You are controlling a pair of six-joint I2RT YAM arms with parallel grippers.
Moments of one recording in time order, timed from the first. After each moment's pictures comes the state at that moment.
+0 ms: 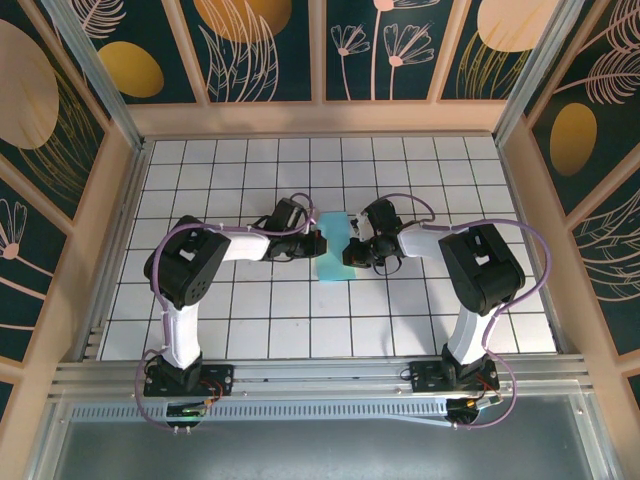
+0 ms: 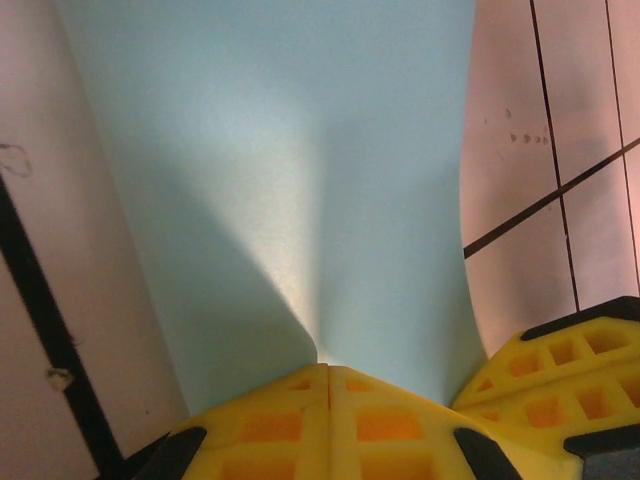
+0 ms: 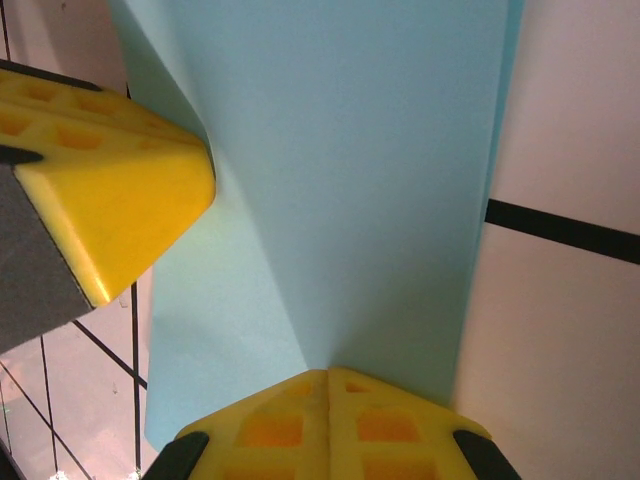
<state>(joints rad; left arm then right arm) -0.58 1.98 1.02 0.11 0.44 -0.61 0.49 1.81 0.90 -0.20 -0.51 0.43</state>
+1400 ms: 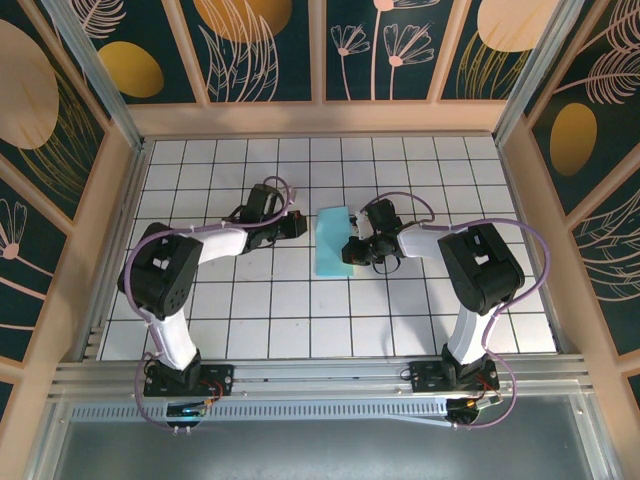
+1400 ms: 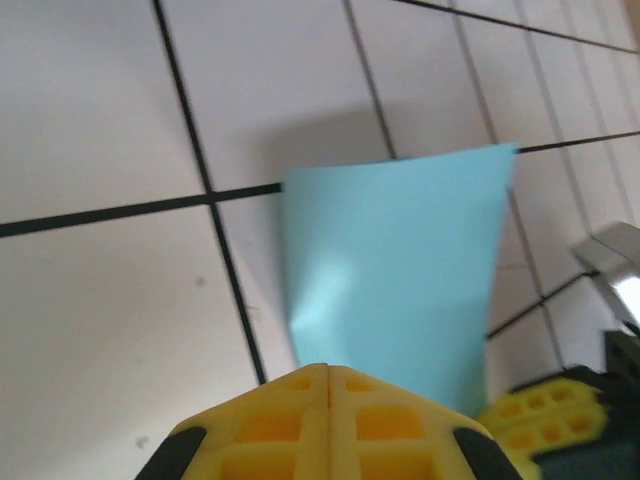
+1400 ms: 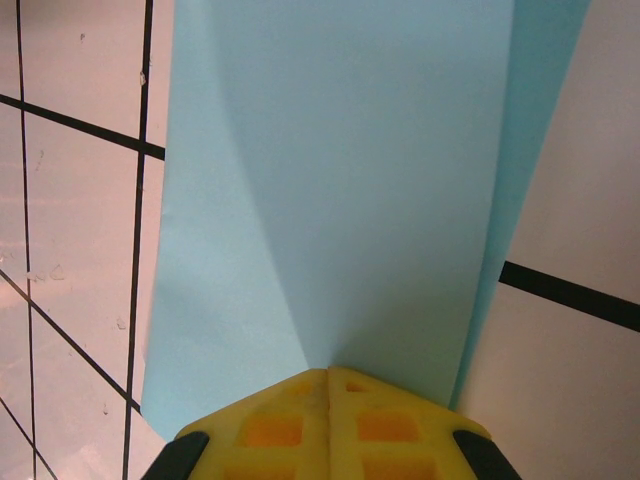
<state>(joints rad) -0.48 1.82 0.95 0.17 0.39 -0.54 0.49 1.81 0.89 -0.16 -0.49 0.41</state>
